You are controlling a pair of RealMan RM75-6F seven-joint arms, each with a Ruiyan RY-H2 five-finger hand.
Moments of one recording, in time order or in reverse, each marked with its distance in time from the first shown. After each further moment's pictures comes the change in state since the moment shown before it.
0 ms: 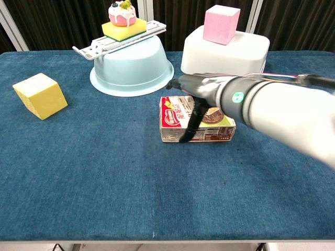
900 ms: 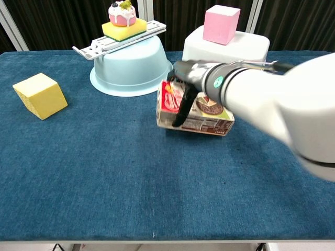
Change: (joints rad) left arm 0.006 0.004 -0.003 0.012 -0.028 -0.018 -0.016; right arm 0.056 -0.025 0.036 0.108 -0.012 0.003 0.116
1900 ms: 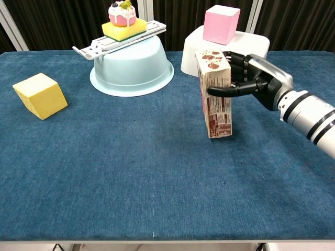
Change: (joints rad) left arm -0.025 0.003 -0.006 -0.062 0.010 -0.010 0.075; right arm -0.362 -0.058 -0.201 0.662 -1.078 0.029 2.038
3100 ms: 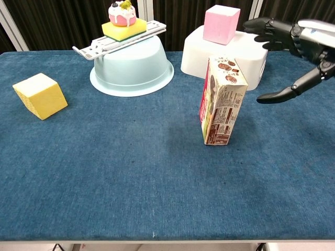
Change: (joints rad) left arm -0.020 -0.020 -0.004 0.044 -0.006 -0.024 -0.037; right arm -0.069 0.537 -0.109 -0.739 0.059 0.045 -0.793
